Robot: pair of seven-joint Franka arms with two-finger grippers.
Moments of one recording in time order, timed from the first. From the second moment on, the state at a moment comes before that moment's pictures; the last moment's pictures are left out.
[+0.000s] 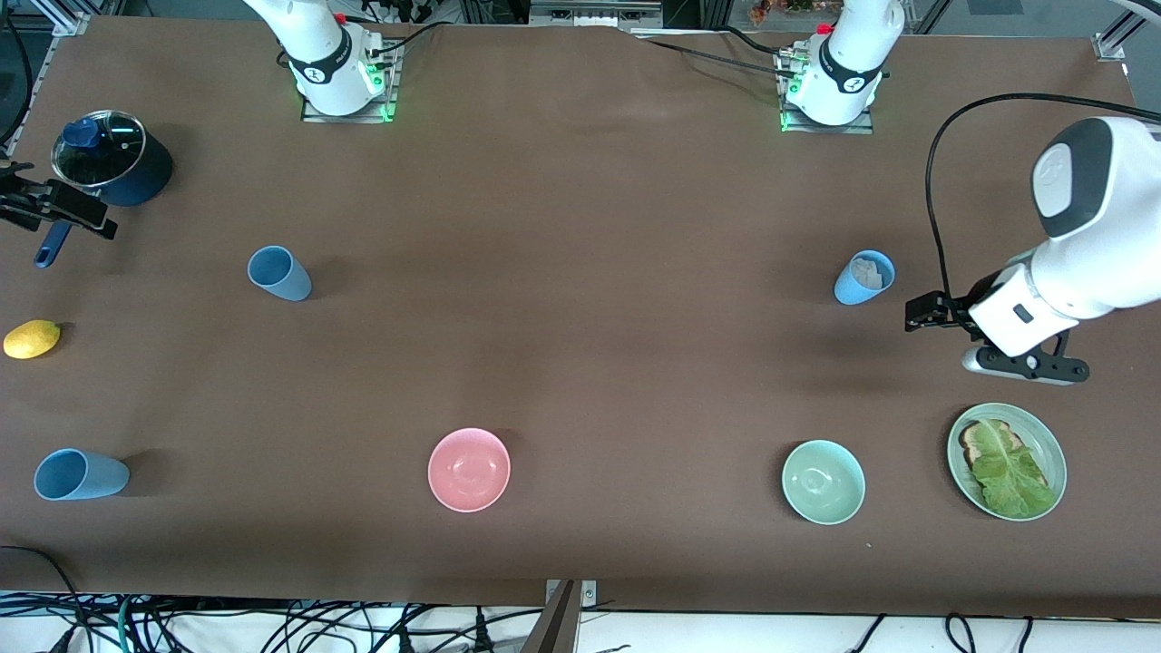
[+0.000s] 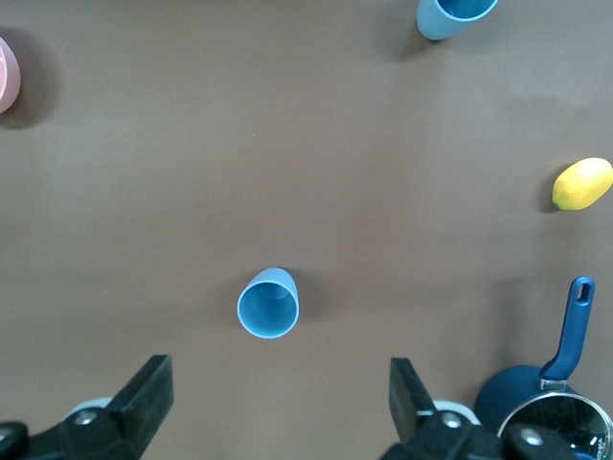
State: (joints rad) left arm 0.11 0.22 -0.13 -1.77 0.00 1.93 0.11; right arm -0.08 0.02 -0.04 -1.65 -0.01 1.63 -0.02
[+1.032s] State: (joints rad) left arm 0.10 -0.05 -0.03 -2.51 0.00 2.57 0.25; right arm -0.08 0.02 -0.04 -1.65 -0.01 1.63 -0.02
